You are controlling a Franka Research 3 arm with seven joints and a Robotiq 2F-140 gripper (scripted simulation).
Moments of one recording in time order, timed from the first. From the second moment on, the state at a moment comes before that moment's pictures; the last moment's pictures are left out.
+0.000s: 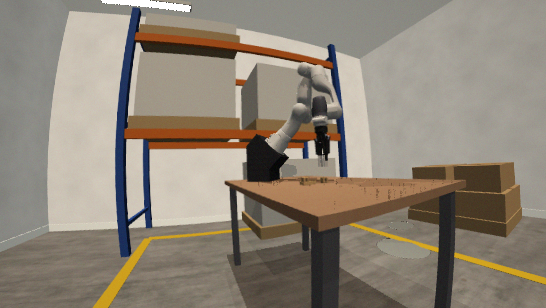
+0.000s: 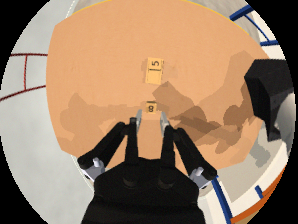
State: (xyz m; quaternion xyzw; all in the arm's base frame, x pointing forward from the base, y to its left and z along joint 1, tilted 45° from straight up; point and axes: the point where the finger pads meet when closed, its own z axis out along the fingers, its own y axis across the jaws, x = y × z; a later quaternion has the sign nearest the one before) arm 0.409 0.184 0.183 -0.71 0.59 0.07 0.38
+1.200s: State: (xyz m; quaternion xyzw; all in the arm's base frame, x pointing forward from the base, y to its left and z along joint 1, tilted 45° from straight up) arm 0.416 0.208 0.160 -0.71 0.59 0.08 0.37
